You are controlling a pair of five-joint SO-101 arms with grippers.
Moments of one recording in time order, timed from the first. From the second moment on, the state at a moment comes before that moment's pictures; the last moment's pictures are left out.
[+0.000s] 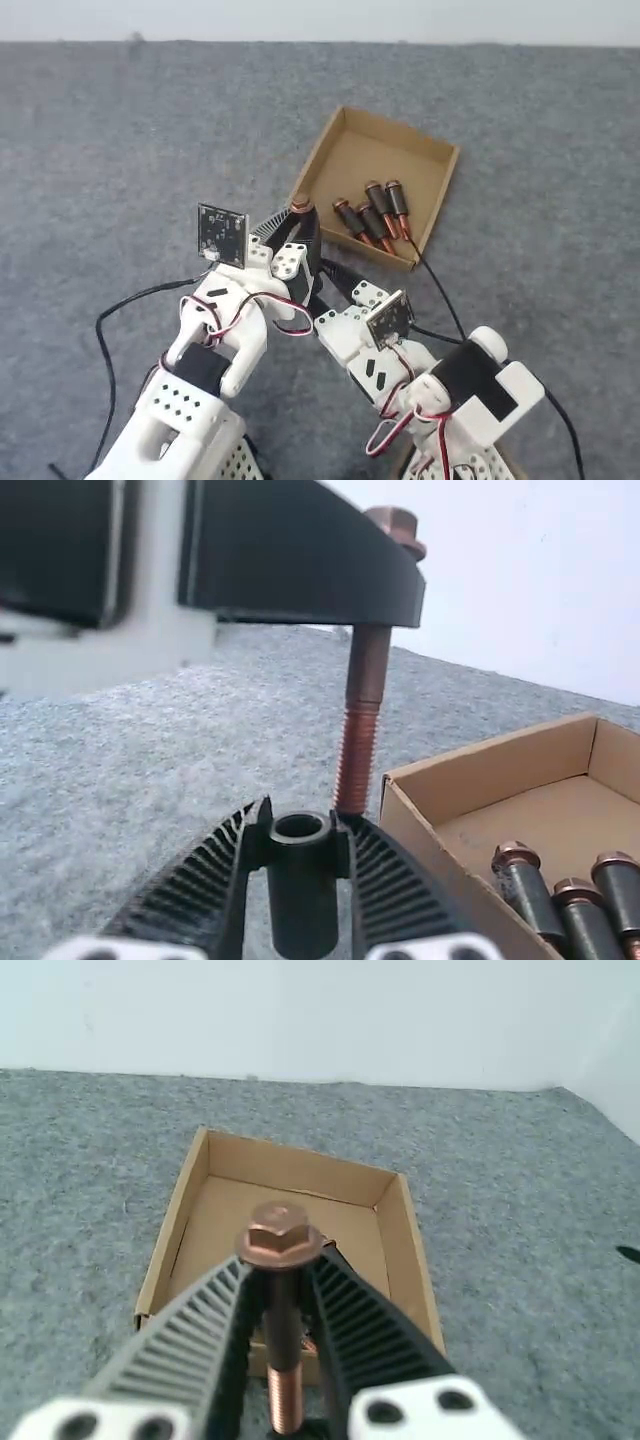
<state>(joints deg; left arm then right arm) 19.9 -69.1 84.4 14.9 20.2 -43.0 4.7 94.9 -86.7 -1.1</state>
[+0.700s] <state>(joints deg) 19.9 -88.2 88.9 21.8 23.1 -42.3 4.7 94.9 -86.7 -1.5</state>
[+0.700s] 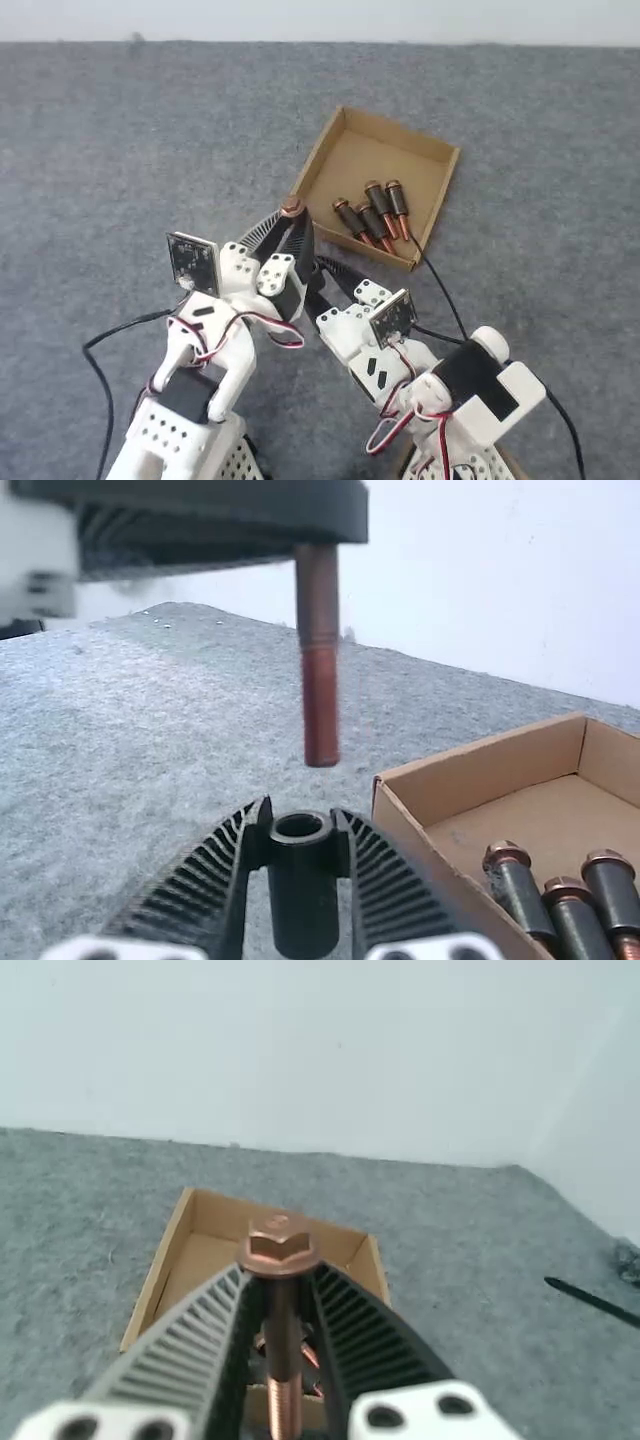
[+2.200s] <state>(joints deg) 21.2 -85.8 93.6 18.4 21.1 -40.7 4.7 94.9 -86.7 -1.5</state>
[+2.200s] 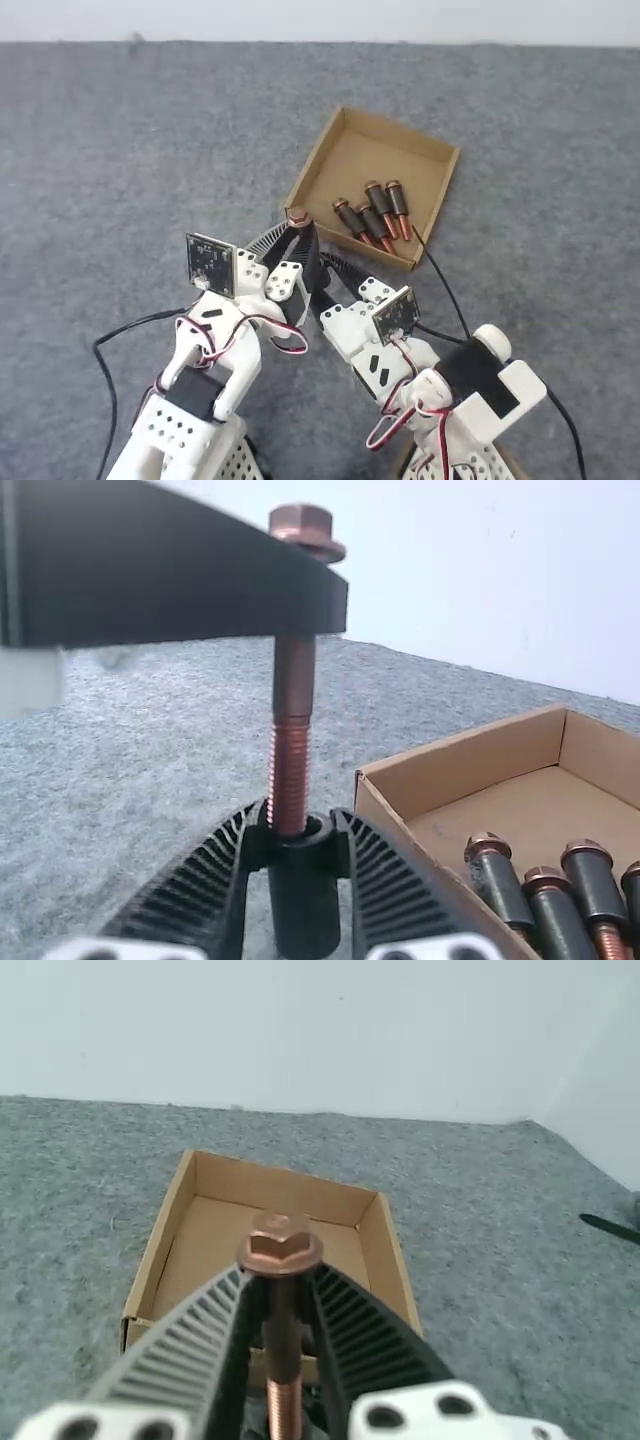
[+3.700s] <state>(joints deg) 21.5 -85.1 97.5 21.3 6.8 -37.7 4.7 94.9 -86.5 -1.5</state>
